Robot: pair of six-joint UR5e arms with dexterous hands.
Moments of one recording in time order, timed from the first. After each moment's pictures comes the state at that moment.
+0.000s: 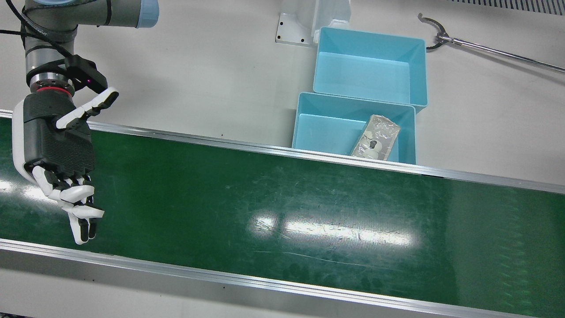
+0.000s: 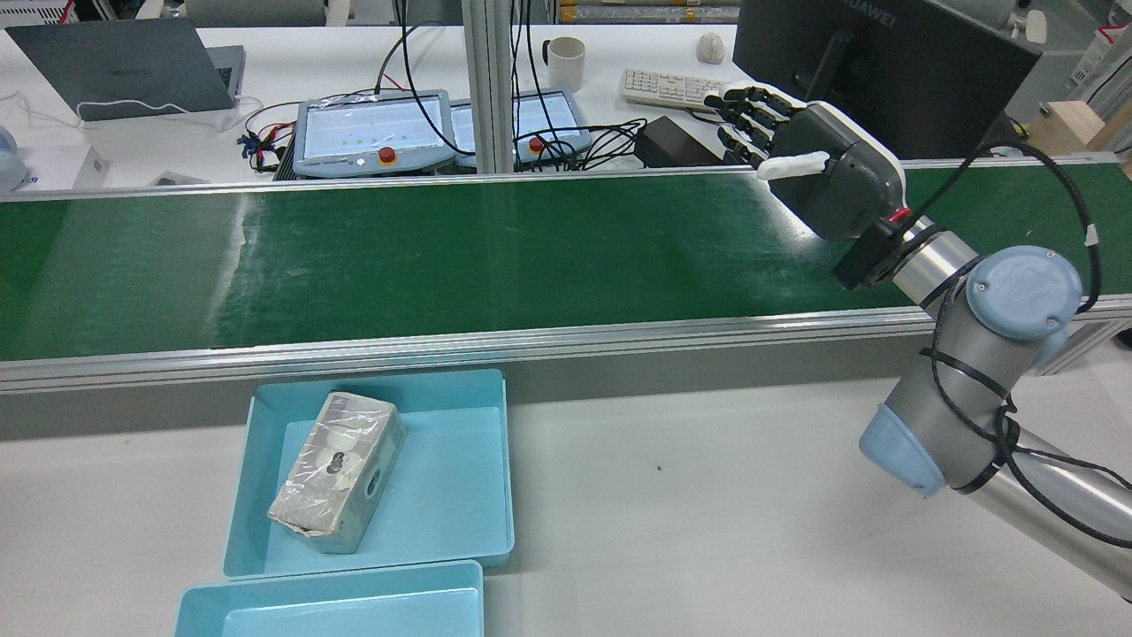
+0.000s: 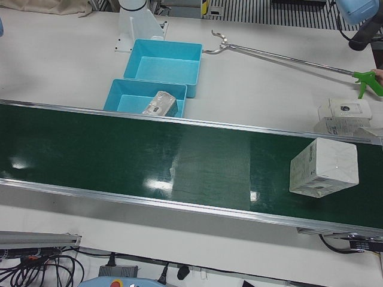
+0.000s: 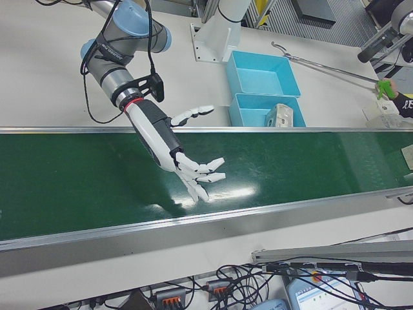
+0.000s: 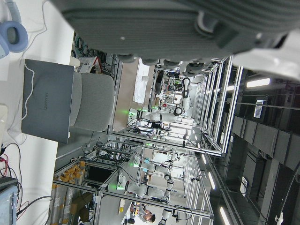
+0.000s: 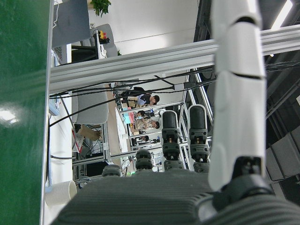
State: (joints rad) left arm -1.81 -1.79 -1.75 0.44 1.92 -0.15; right arm 0.95 -1.22 1.78 -3.30 -1.29 0.05
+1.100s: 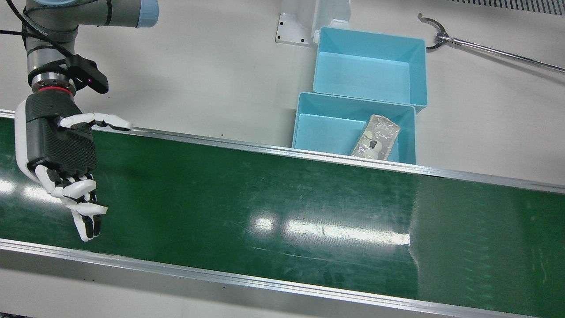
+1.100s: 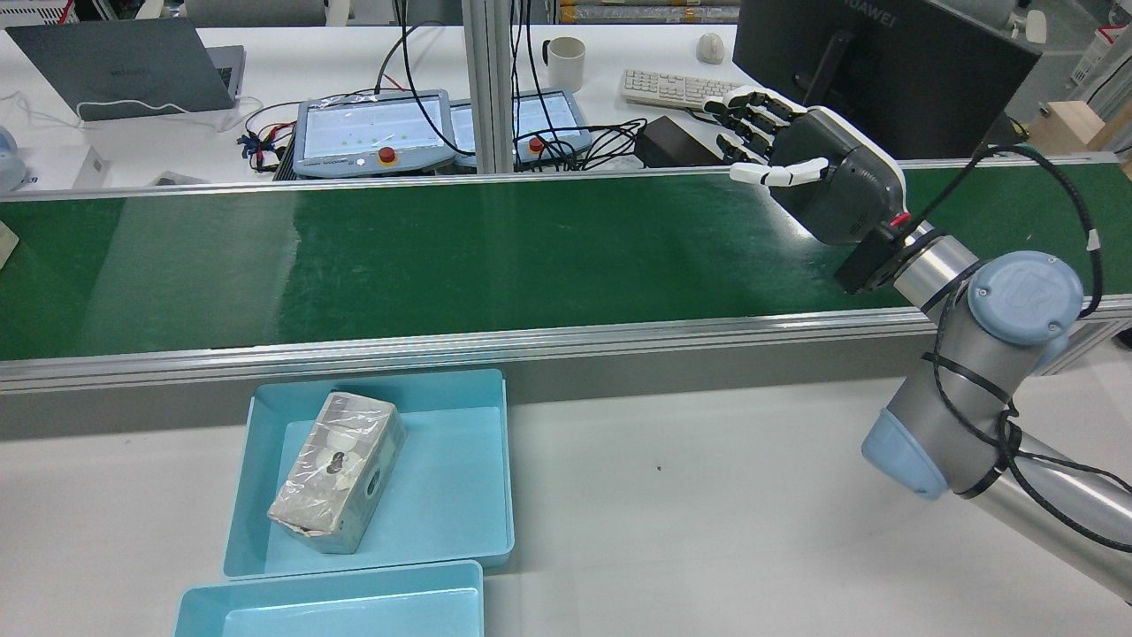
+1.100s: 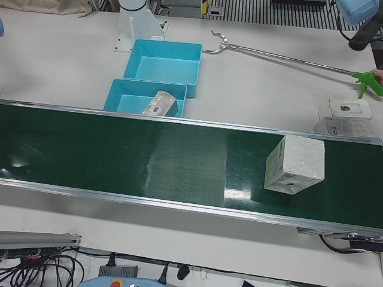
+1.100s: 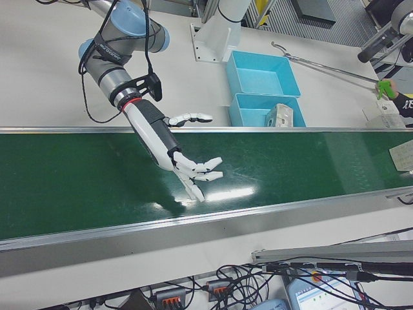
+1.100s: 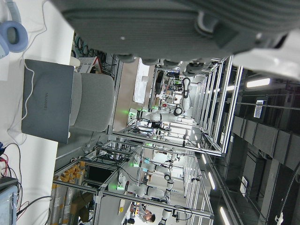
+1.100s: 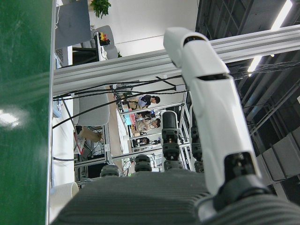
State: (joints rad) left arm -1.81 -1.79 -1.75 0.44 1.92 -0.15; right arm 0.95 -1.23 1.79 -3.29 -1.29 0.05
